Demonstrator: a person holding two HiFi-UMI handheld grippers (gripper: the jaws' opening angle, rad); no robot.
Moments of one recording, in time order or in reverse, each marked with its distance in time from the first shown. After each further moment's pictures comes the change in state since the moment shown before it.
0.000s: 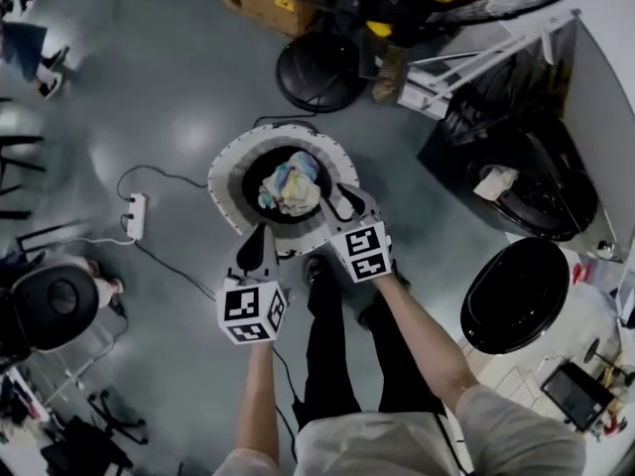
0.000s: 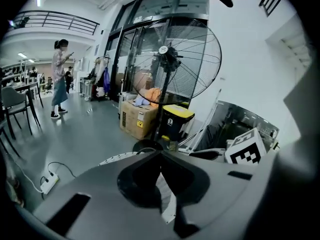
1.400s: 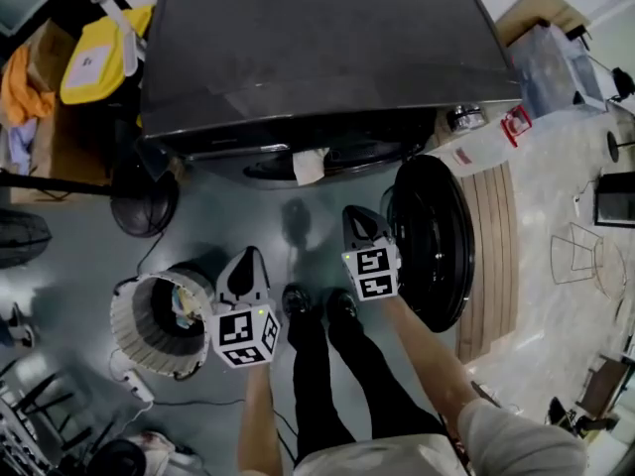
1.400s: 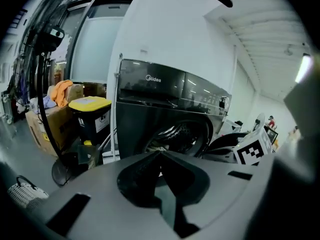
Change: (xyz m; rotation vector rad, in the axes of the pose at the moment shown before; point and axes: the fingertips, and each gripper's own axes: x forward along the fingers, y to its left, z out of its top) left arm 0.159 -0.533 -0.076 0.417 0.108 -0.563; right arm -0.379 -0.427 -0.281 0.470 -0.047 -0.756
